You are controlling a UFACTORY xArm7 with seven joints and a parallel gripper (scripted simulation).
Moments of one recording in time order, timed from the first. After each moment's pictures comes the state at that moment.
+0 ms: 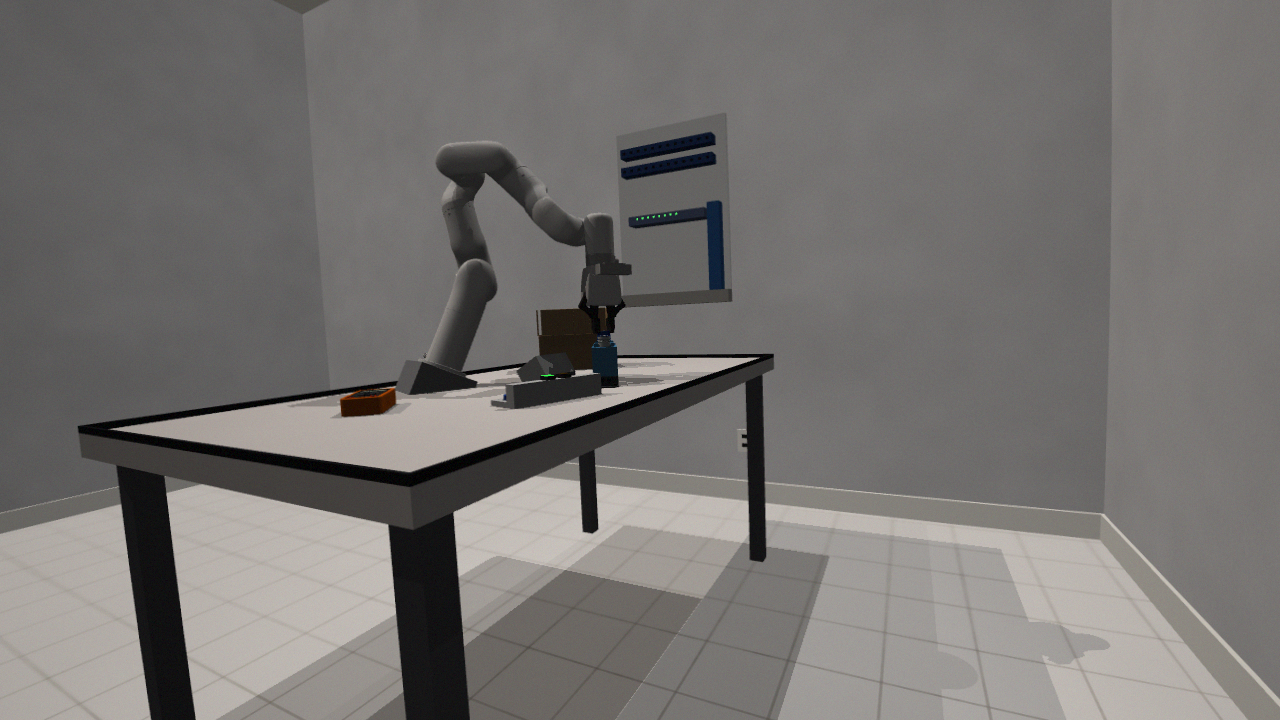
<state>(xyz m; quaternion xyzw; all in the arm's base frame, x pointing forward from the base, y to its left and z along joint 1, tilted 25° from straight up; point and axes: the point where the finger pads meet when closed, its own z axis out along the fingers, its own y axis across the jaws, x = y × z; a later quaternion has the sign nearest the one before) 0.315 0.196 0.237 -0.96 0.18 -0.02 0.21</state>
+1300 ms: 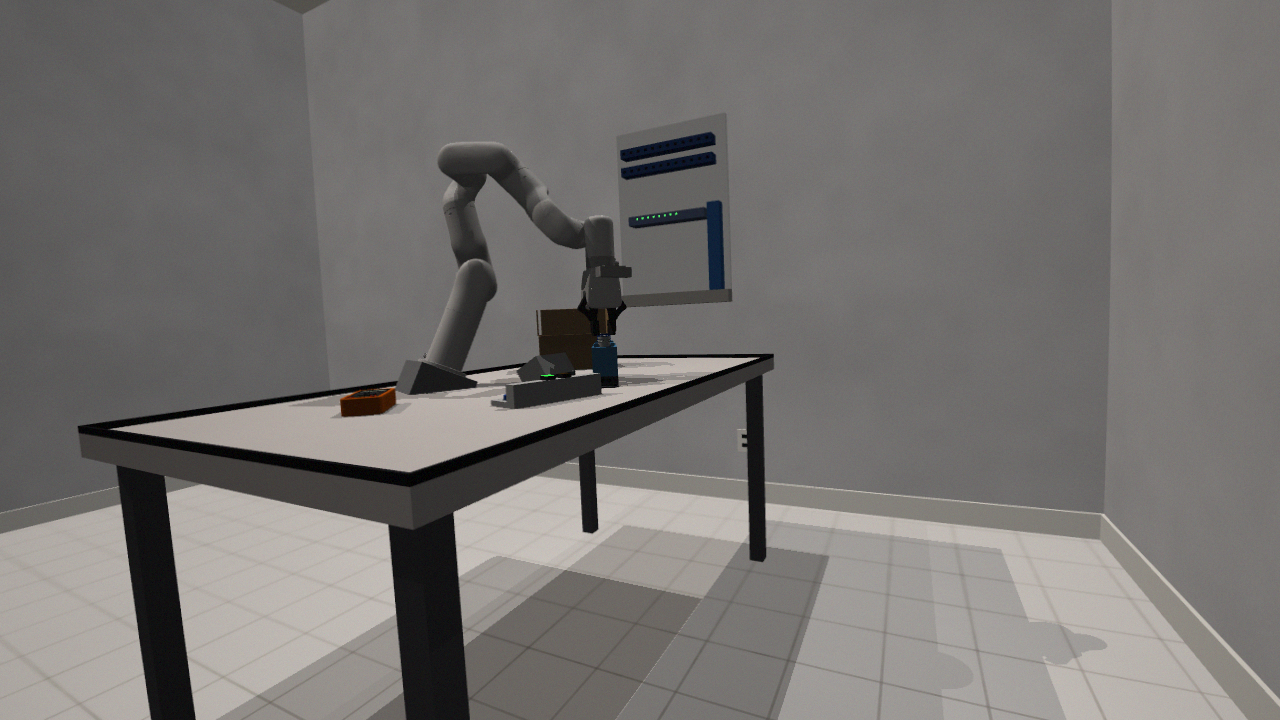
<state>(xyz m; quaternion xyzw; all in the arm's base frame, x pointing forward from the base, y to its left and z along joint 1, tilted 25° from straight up) 0.316 0.199 0.231 -0.96 0.18 -0.02 0.21</state>
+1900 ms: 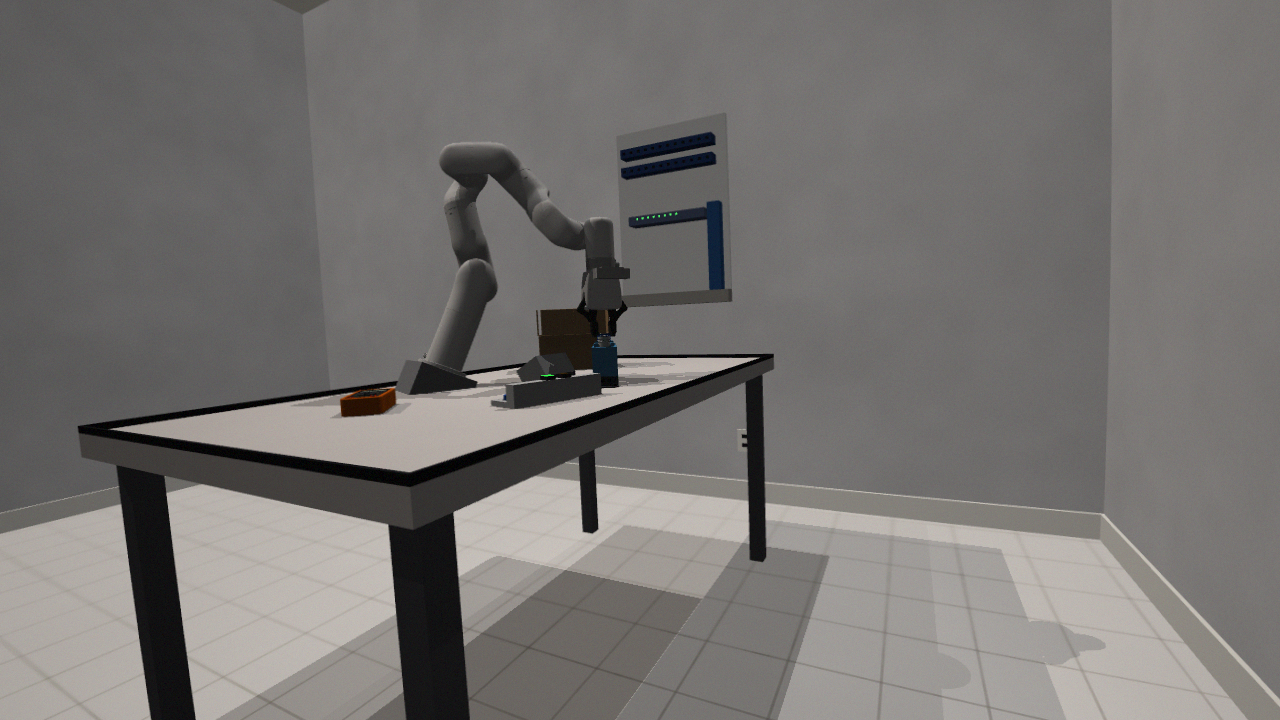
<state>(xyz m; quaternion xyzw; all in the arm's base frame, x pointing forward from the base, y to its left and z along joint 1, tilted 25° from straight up) 0.317 0.200 0.228 -0.95 0.23 -0.01 0.22</state>
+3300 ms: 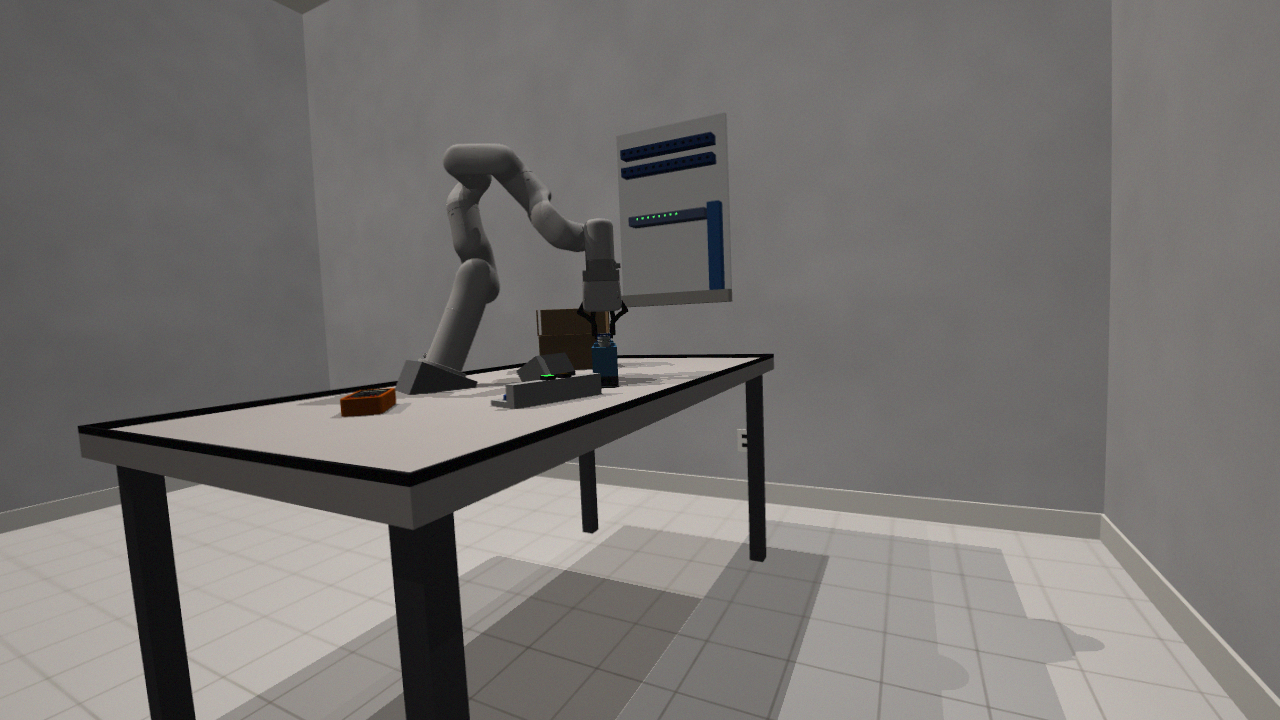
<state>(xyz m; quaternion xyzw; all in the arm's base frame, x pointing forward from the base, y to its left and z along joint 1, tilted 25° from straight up) 0.318 0.202 0.223 -0.88 0.41 0.04 0.22</state>
